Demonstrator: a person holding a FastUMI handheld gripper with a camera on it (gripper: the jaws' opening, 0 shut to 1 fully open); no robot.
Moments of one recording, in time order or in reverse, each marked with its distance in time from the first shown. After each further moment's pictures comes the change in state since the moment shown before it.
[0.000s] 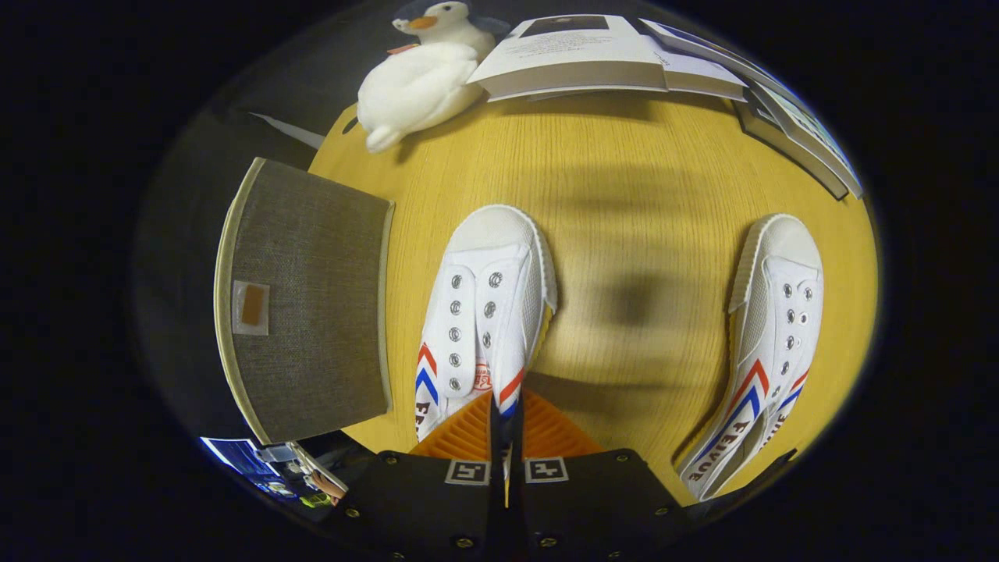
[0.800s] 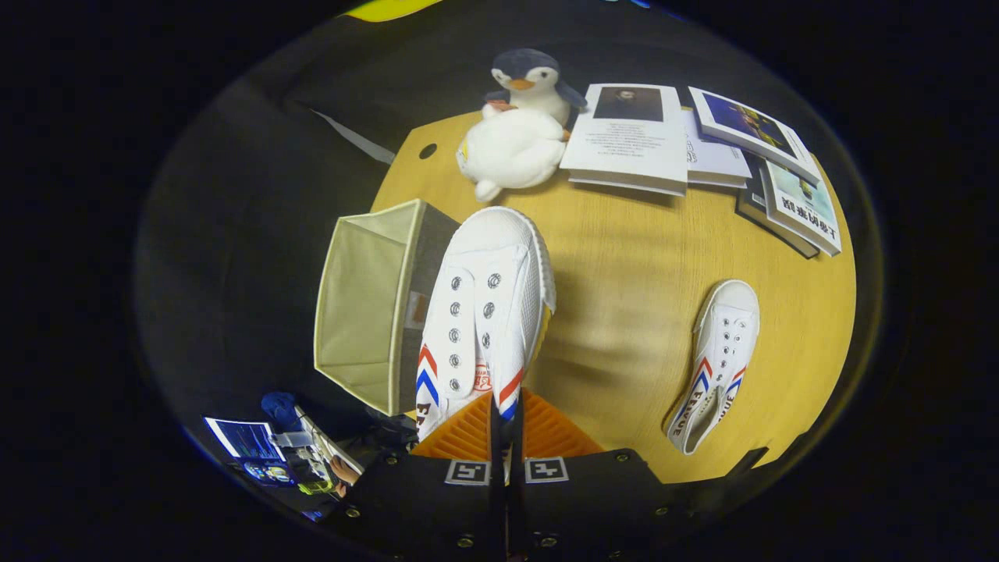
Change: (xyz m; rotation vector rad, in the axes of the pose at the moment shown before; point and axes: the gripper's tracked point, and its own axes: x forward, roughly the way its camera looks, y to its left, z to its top) arm -0.137 0.089 0.017 -0.136 -0.092 0.049
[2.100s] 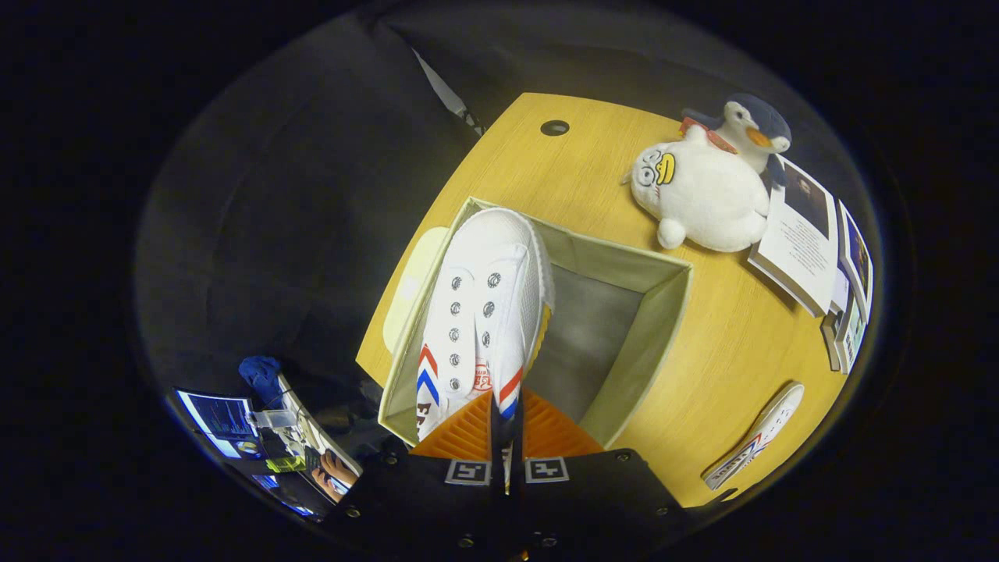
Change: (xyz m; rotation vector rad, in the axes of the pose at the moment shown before) arm 0.105 0.185 0.048 -0.266 0.127 -0.047
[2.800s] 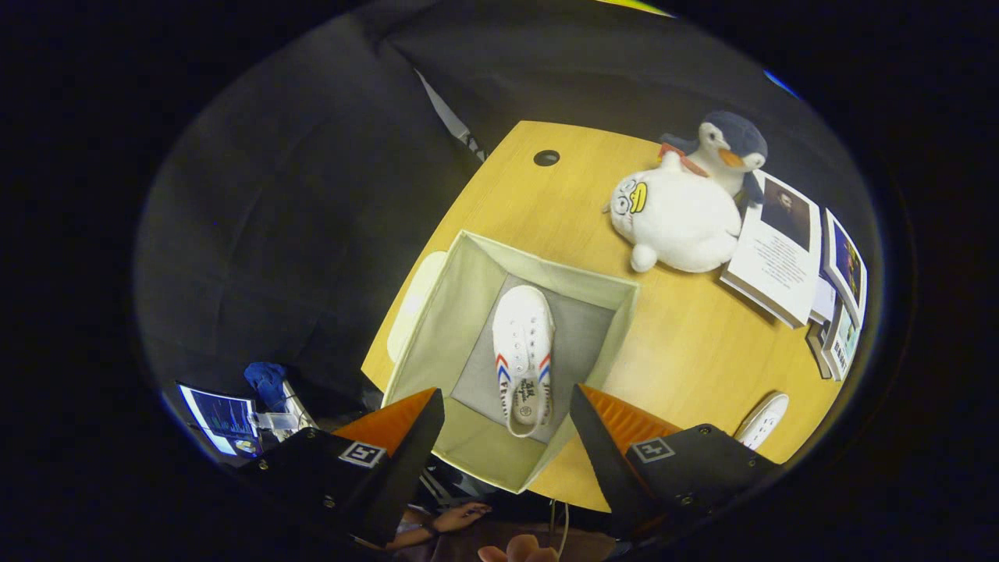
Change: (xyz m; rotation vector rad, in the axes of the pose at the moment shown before) arm -0.057 -0.037 0.006 0.010 -0.114 0.026
